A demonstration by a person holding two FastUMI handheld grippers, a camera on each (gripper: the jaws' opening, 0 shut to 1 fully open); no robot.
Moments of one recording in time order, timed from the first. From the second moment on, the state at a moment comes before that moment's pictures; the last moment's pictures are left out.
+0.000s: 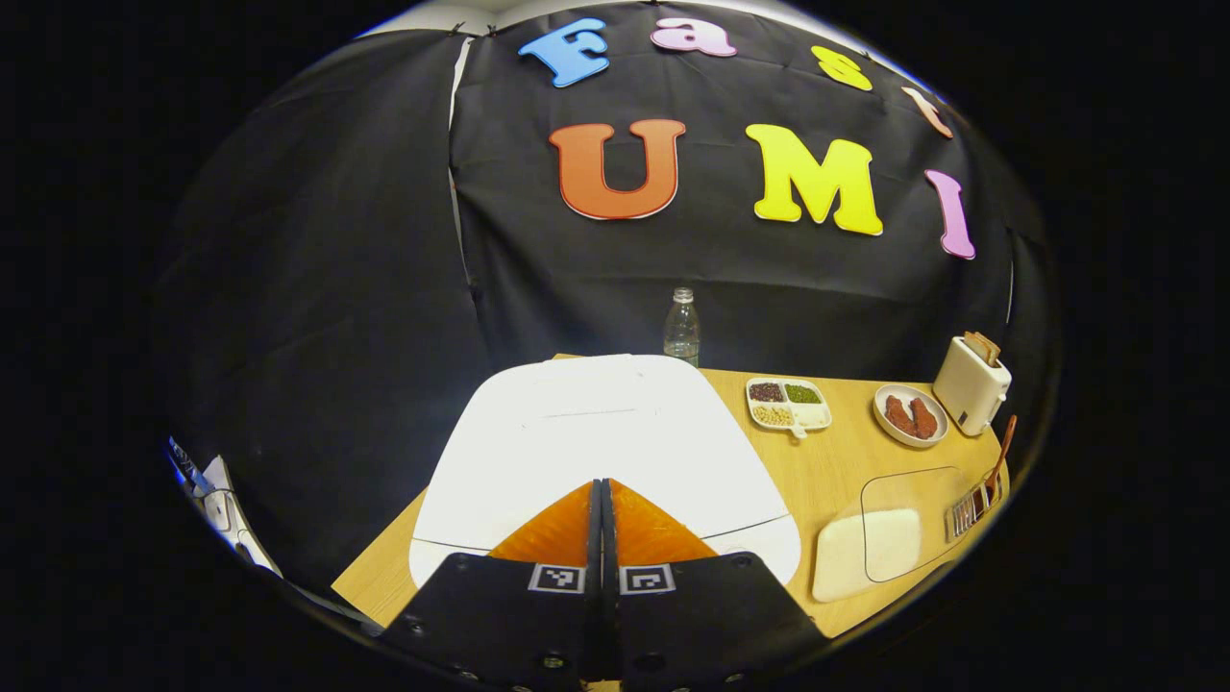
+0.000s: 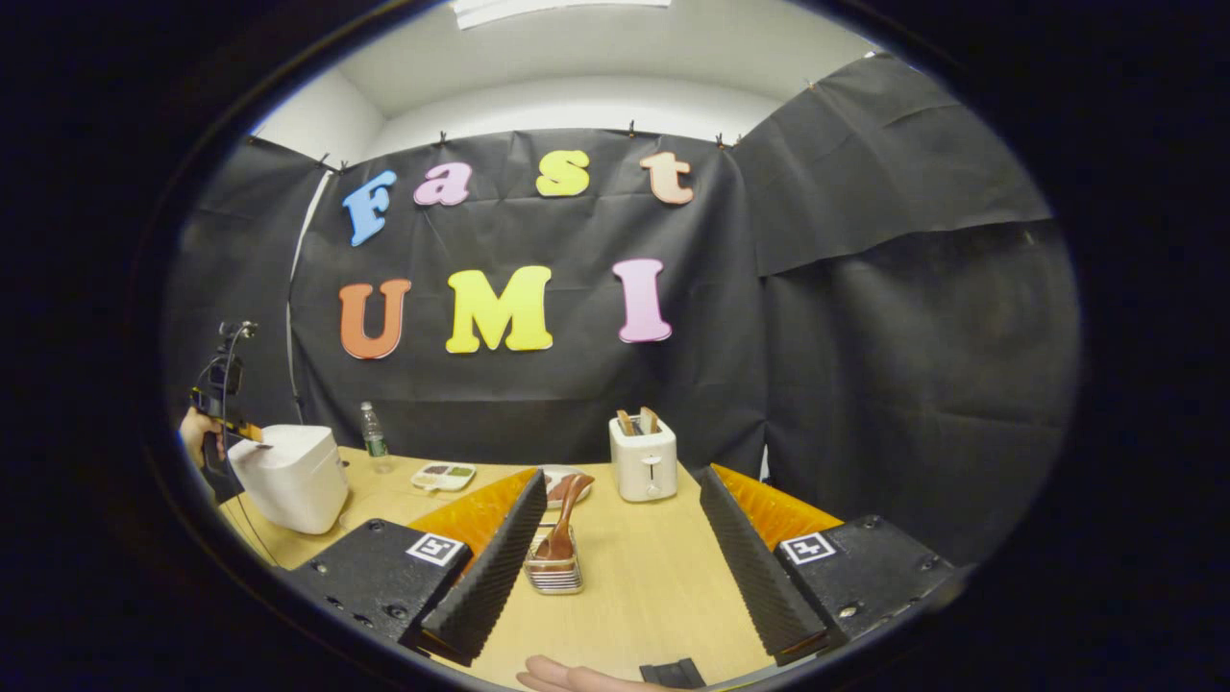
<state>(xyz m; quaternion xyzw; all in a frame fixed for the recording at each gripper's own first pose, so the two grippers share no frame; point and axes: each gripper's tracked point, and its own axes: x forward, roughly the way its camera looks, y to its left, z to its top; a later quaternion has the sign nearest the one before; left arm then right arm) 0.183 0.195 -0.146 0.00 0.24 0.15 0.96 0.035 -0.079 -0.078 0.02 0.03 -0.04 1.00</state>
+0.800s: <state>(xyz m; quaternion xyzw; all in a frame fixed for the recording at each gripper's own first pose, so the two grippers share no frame) 0.178 0.194 -0.155 -0.03 0.28 0.15 0.95 0.034 -0.077 -0.086 -0.01 0.05 -0.04 1.00</state>
